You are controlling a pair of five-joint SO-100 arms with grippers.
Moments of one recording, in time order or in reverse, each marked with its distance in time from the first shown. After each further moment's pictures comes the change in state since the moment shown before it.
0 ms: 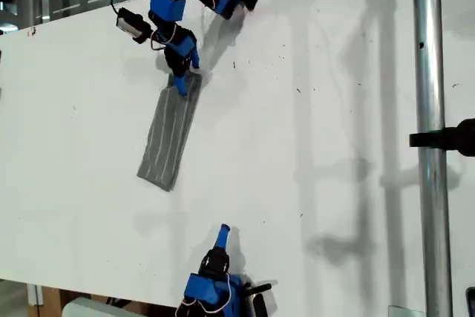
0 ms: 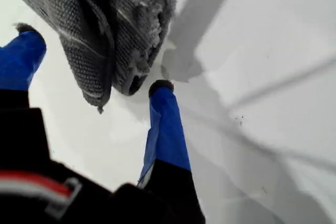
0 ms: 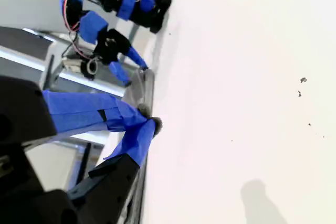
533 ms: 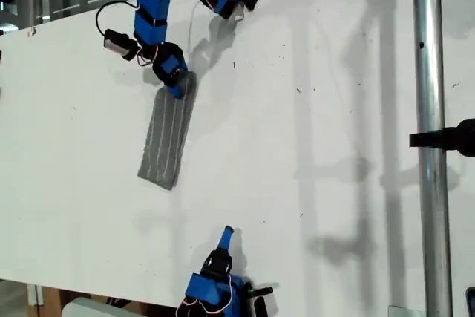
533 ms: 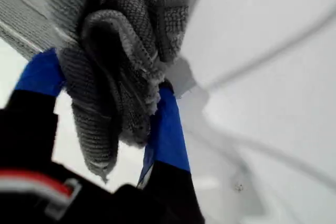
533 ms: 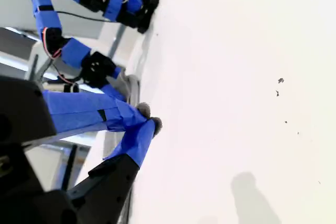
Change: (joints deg) arm 0 2.0 0.1 0.0 2.2 -1.3; arm 1 5.0 -21.8 -17.6 -1.0 -9.1
